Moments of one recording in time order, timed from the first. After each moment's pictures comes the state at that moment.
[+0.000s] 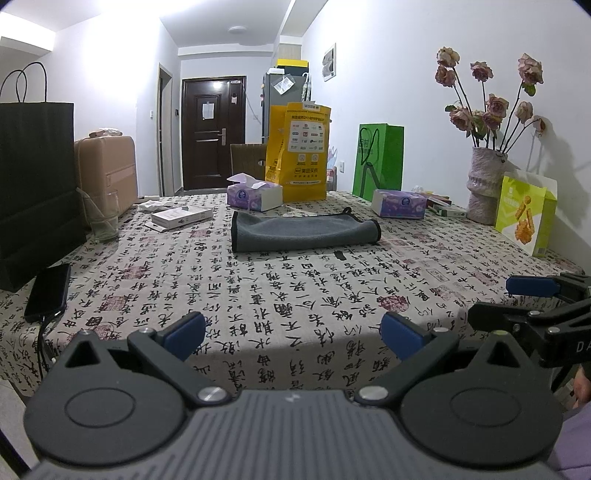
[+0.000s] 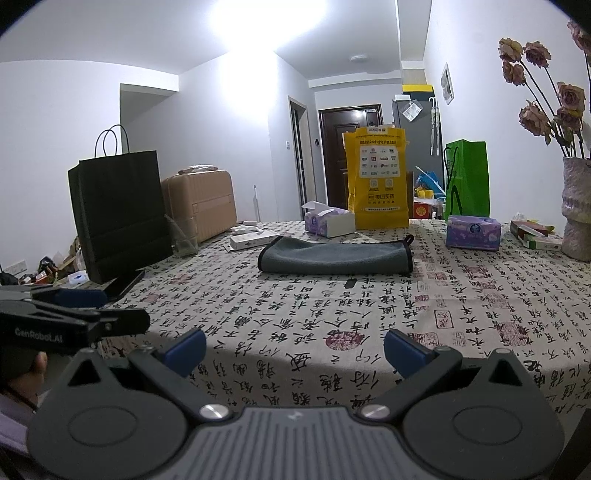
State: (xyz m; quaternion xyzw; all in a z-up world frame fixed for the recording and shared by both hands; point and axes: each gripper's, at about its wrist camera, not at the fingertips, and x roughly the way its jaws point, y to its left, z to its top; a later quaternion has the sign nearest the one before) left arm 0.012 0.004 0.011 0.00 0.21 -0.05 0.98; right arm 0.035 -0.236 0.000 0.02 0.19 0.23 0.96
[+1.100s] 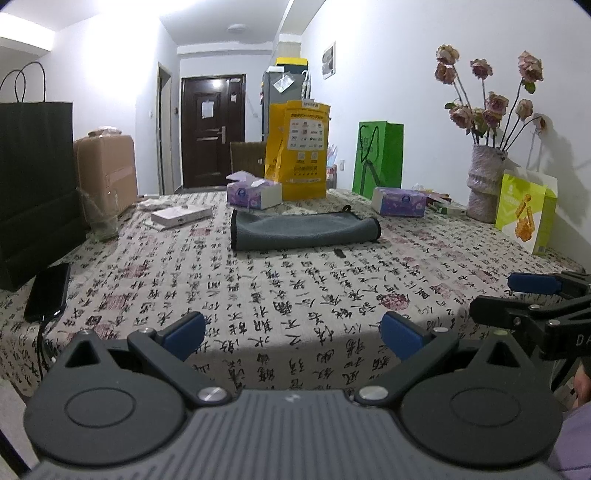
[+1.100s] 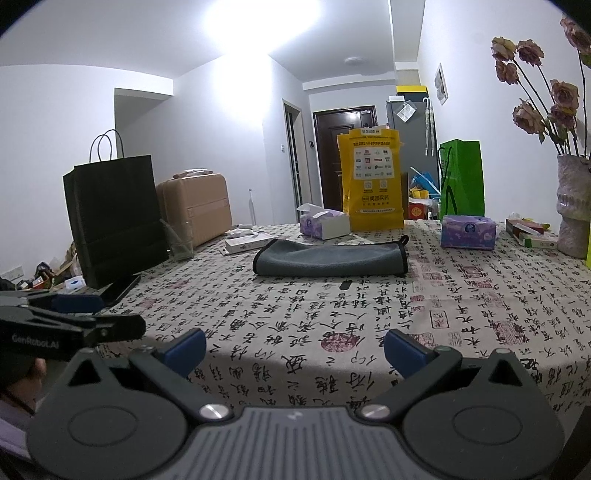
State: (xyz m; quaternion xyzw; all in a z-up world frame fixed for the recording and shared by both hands) left arm 0.015 0.004 0.011 0.00 0.21 -0.05 0.98; right arm 0.034 -0.238 0.000 0.03 0.18 0.22 0.96
